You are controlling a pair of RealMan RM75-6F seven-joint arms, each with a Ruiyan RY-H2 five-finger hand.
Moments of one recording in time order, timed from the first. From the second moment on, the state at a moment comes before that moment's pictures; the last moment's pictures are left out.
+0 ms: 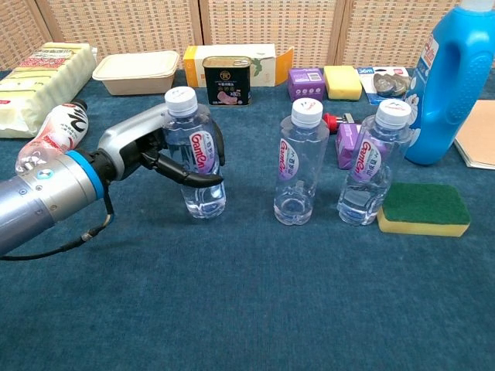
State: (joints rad) left arm -0.70 -1.81 -0.12 -1.17 1.51 1.03 -0.65; right arm -0.06 -1.03 0.02 -1.79 -1.68 1.65 -0.13
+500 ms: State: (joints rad) left arm -0.73 -1.85 -0.13 -1.17 1.46 0.99 -0.57; right arm -0.06 -1.02 0.02 -1.78 -1.67 1.65 -0.12
